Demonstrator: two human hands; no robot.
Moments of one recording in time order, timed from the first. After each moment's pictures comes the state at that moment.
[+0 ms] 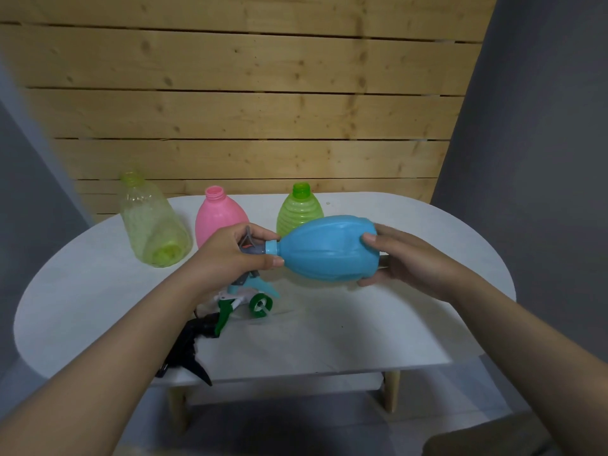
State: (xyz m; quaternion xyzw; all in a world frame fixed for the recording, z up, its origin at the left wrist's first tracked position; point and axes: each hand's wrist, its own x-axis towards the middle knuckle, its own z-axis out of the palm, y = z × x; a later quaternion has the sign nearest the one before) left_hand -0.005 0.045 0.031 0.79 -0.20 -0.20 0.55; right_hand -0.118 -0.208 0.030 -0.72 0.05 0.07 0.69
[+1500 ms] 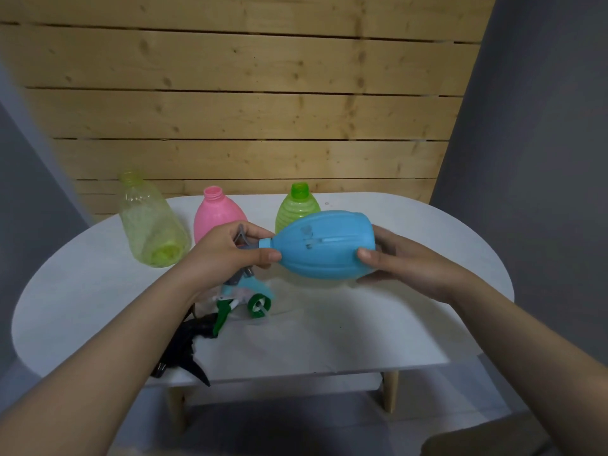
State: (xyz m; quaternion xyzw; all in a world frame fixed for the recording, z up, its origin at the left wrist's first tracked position) left_hand -0.001 0.048 0.032 0.78 -0.21 -0.20 0.56; right_hand -0.122 -0.206 0.032 -0.79 0.02 0.06 0.61
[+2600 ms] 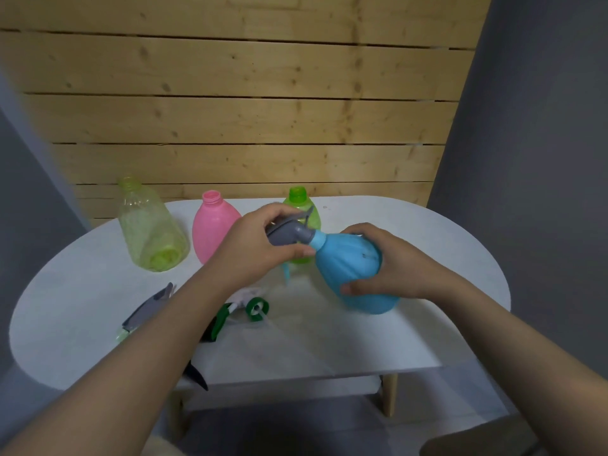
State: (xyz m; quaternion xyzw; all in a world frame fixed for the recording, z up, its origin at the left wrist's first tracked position) left_hand -0.011 0.012 0.039 0.78 -0.36 -0.04 0.52; right_hand -0.117 -0.197 0.037 -0.94 0.02 -0.04 0.35
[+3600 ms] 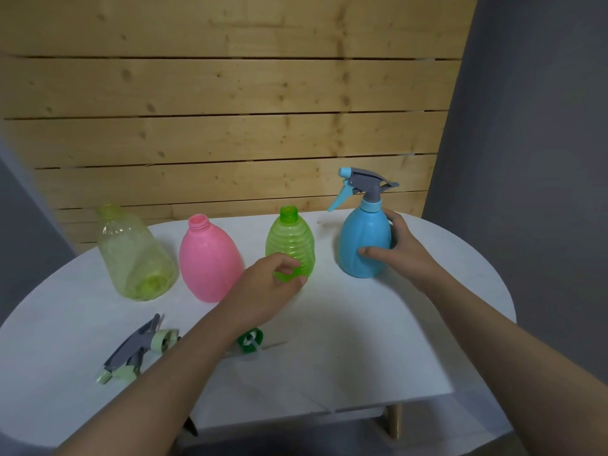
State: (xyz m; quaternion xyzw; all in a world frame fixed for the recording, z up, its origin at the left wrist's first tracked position) left_hand -0.006 -0.007 0.004 0.85 -0.29 -0.13 0.43; right_hand -0.062 -0.260 -0.007 -0.80 0.15 -0.13 0.57
